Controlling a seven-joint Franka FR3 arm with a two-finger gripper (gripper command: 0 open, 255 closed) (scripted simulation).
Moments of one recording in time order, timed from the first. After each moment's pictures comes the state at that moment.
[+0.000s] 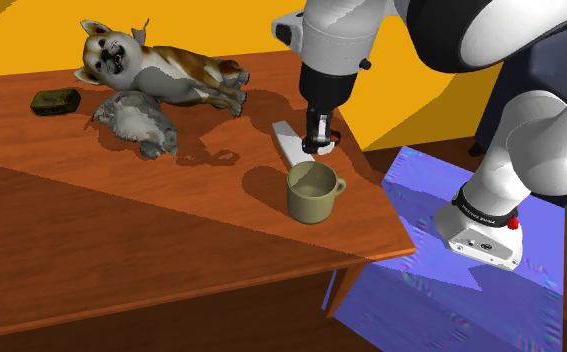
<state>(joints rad) 0.27 -0.39 0.43 -2.22 0.06 1.93 0.09</state>
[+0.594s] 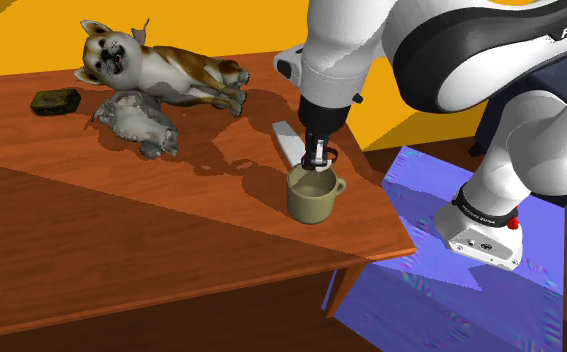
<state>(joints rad) 0.27 -0.37 0.44 -2.32 0.06 2.05 0.10</state>
